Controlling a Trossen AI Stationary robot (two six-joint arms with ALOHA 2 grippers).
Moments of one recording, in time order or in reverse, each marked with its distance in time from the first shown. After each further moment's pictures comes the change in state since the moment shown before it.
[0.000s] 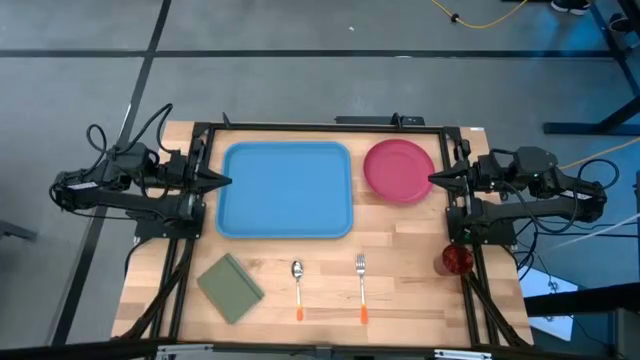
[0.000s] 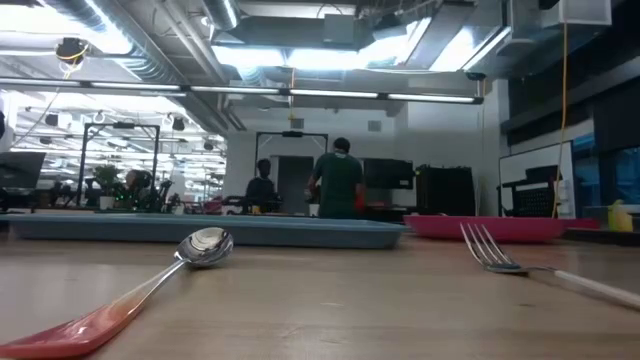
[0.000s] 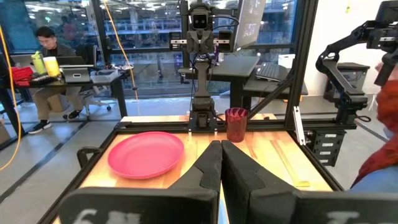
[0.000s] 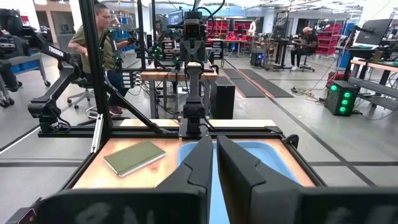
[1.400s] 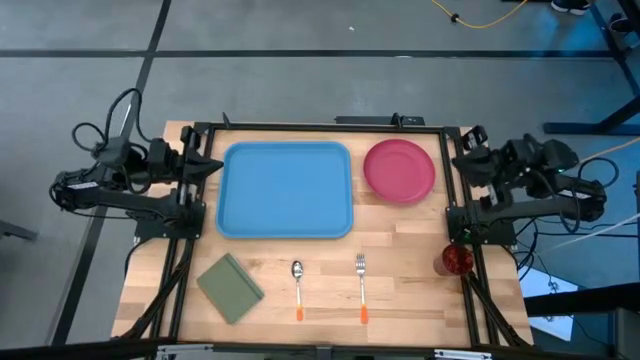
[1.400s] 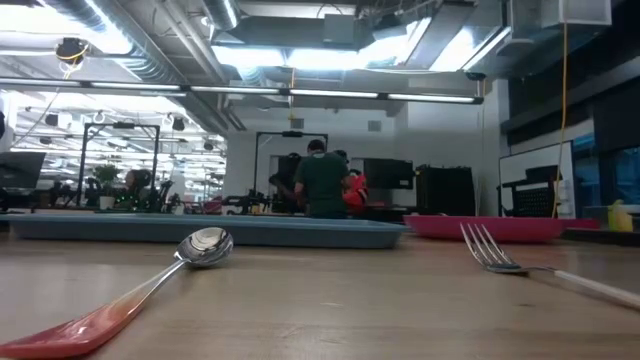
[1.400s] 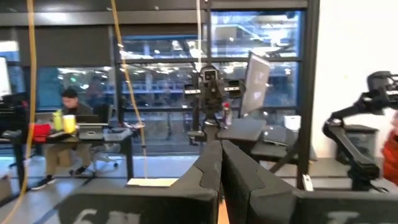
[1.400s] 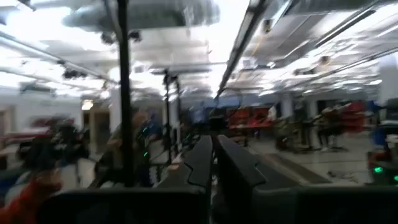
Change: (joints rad) left arm 0.000 0.008 0.000 0.271 -0.021 0.001; right arm 0.000 0.046 0.000 0.458 -0.085 0.101
